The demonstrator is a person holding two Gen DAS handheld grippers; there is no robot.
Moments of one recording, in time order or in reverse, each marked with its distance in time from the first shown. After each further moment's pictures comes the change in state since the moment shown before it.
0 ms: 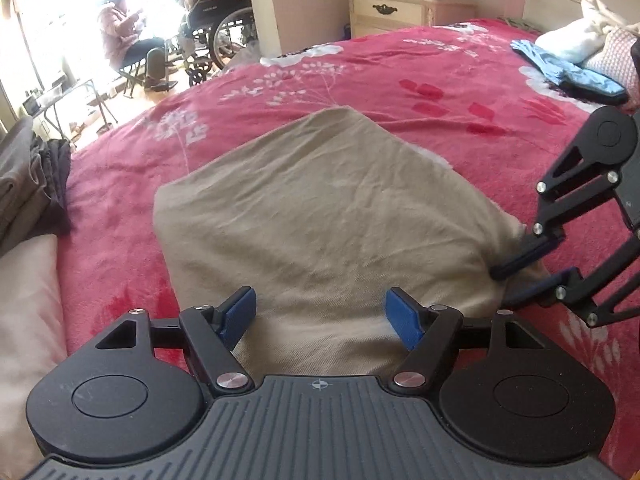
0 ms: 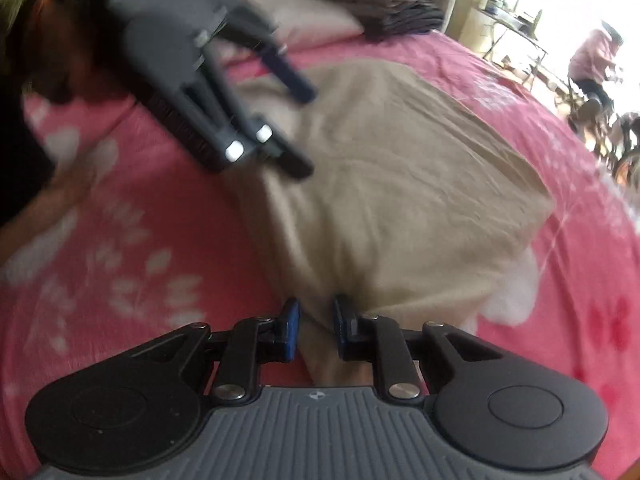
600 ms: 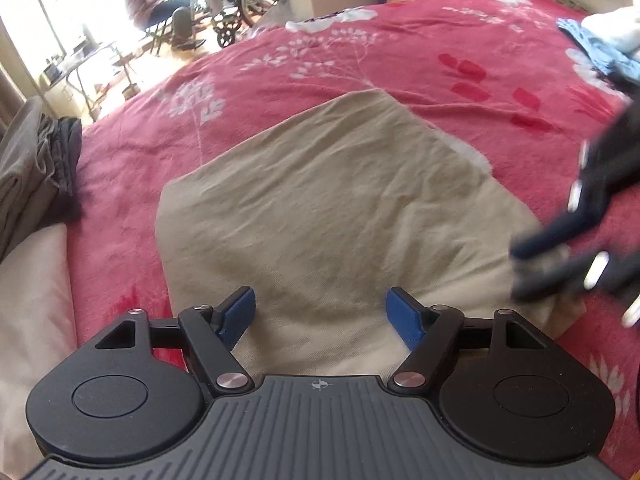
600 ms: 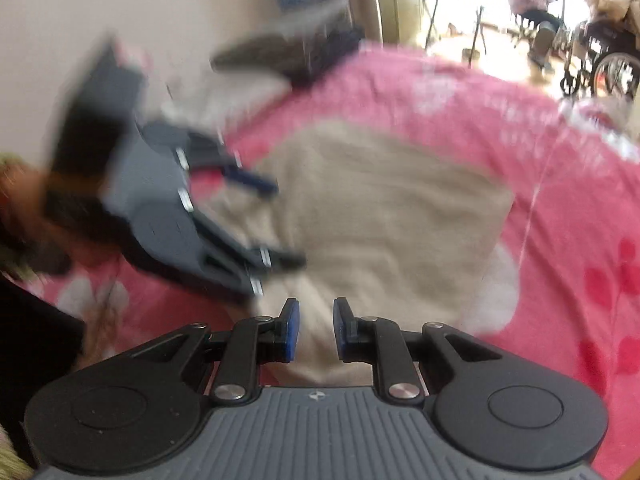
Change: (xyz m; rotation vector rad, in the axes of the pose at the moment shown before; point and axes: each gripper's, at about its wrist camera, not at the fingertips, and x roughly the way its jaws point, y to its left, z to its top) left arm 0.036 -0.005 0.032 -0.065 0.179 0.104; right arm -0.016 -0.058 0.023 0.356 -0.050 0.107
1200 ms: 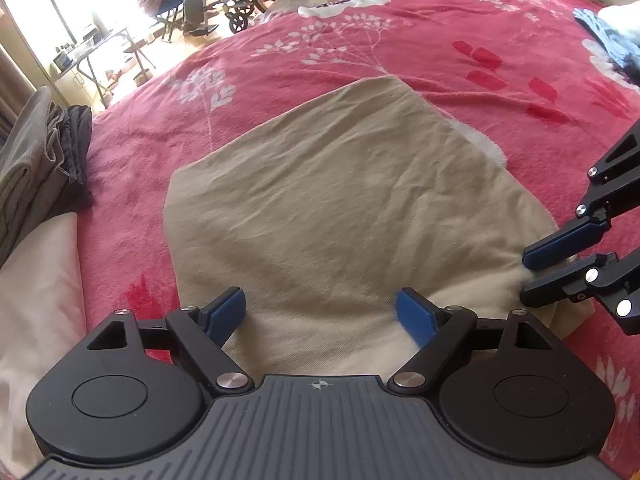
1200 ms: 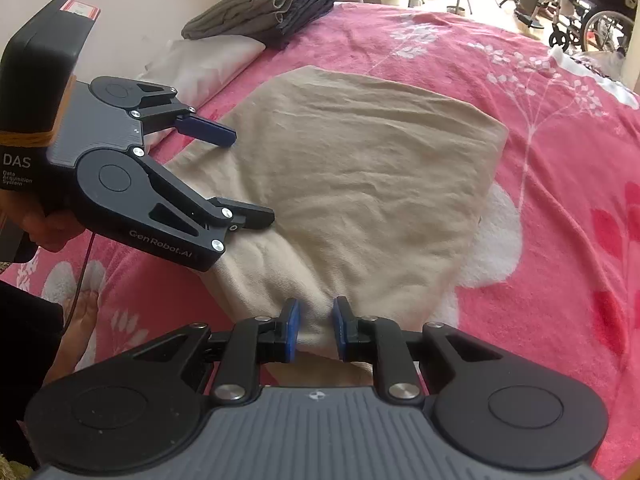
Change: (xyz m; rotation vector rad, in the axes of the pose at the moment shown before) left arm 0.001 -0.005 0.004 0.001 0.032 0.049; right arm 0.008 -0.016 -0.009 0.092 0.032 0.014
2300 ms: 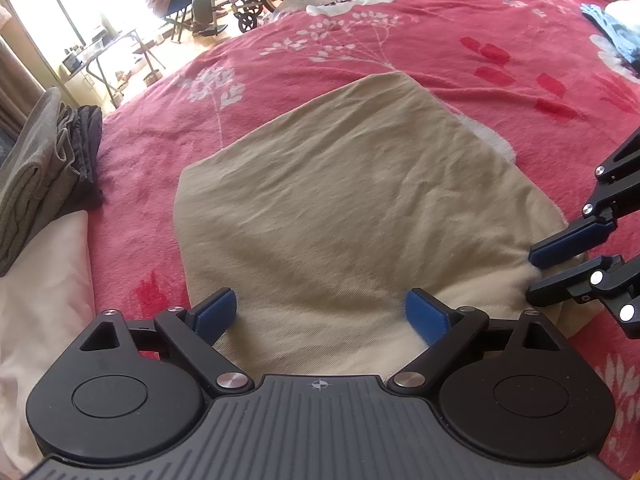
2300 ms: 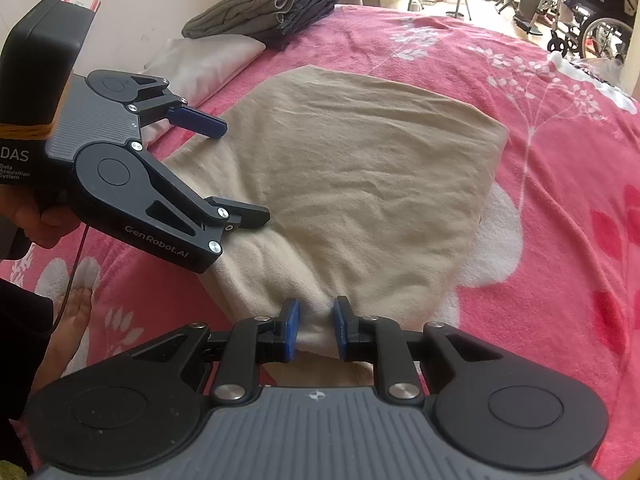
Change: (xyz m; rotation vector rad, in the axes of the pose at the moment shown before) left arm -0.002 -0.003 -0.003 0.002 0.001 0.039; right arm 0.003 0.004 -0.004 -0.010 -0.012 -0.021
